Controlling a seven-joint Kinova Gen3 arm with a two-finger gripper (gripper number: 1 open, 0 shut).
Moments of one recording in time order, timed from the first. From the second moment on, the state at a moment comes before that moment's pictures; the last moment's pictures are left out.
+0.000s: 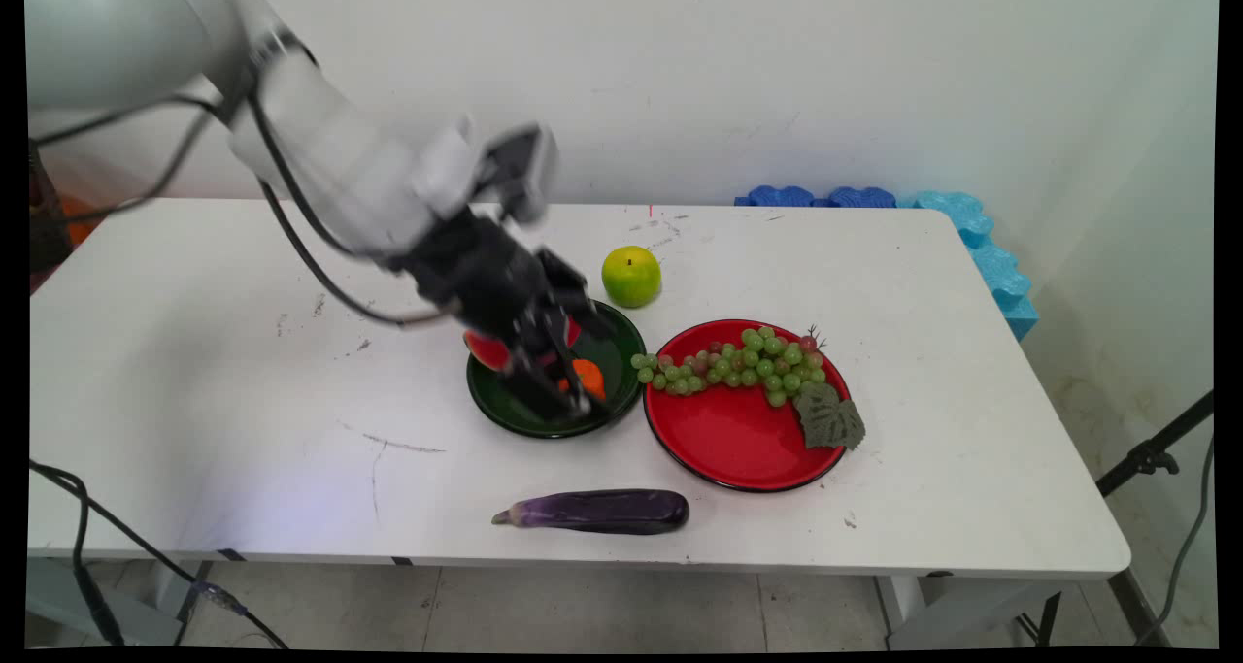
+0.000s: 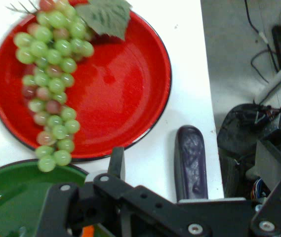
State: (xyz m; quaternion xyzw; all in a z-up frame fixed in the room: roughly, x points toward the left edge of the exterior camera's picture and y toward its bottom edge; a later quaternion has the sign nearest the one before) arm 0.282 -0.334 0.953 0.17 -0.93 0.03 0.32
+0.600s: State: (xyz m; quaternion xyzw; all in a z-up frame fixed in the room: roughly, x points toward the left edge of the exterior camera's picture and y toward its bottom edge) arm 0.357 -0.342 1.005 0.16 -0.92 0.04 0.37
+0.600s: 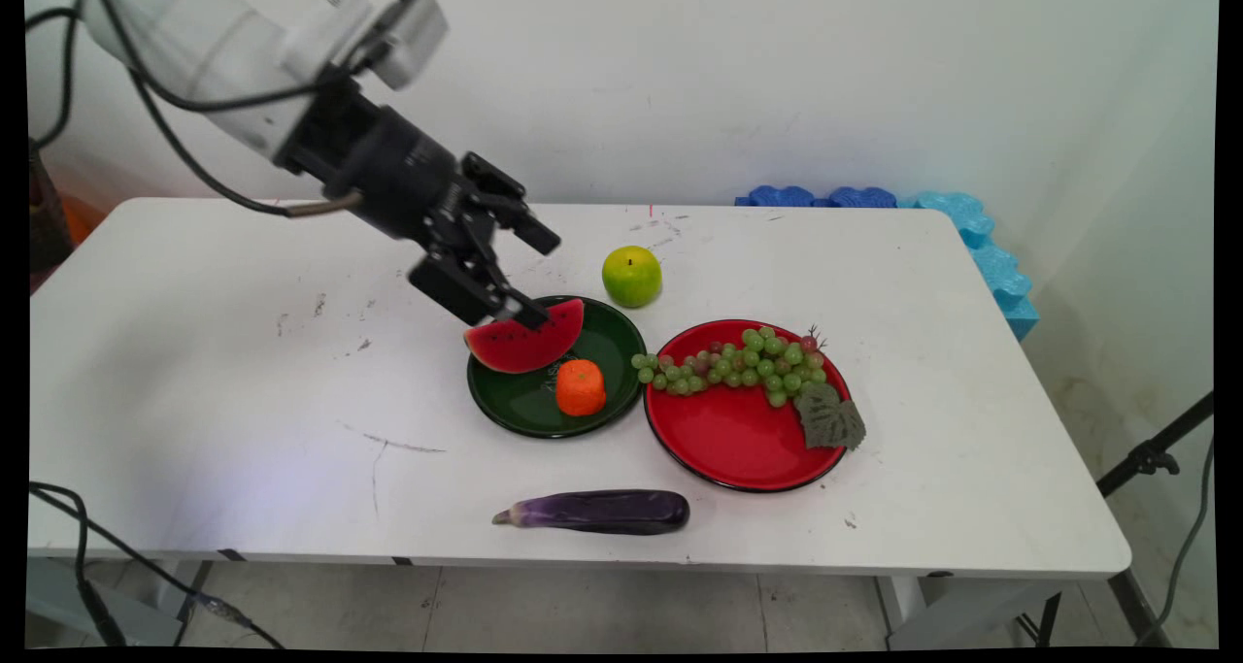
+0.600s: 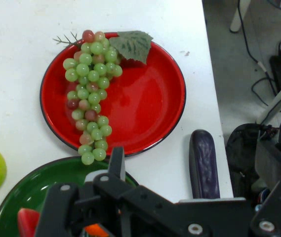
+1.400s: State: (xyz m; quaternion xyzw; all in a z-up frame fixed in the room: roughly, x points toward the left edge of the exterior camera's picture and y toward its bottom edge) arm 0.382 -0.341 1.022 0.15 -0.92 0.04 0.37
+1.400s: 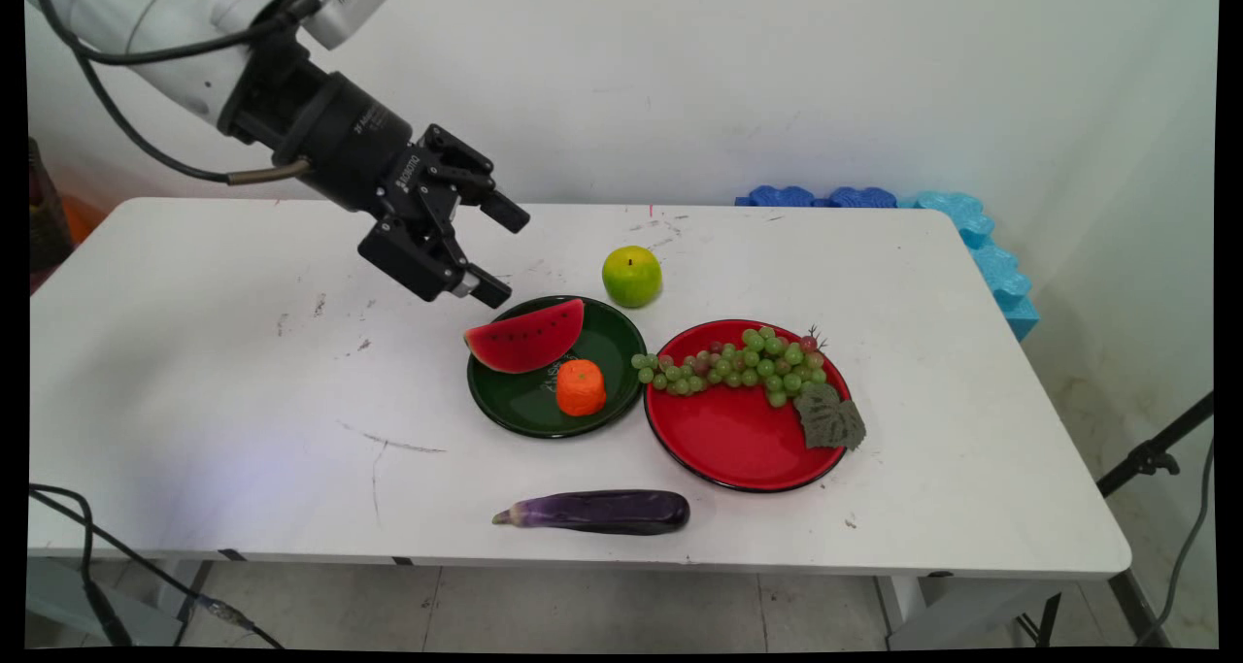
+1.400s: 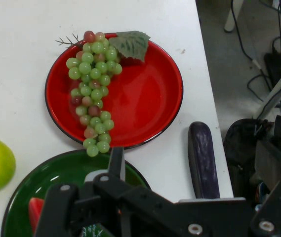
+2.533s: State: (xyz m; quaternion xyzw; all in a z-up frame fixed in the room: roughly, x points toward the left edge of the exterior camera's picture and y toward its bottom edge) arm 0.287 -0.409 0.900 0.09 -0.98 0.06 0.19
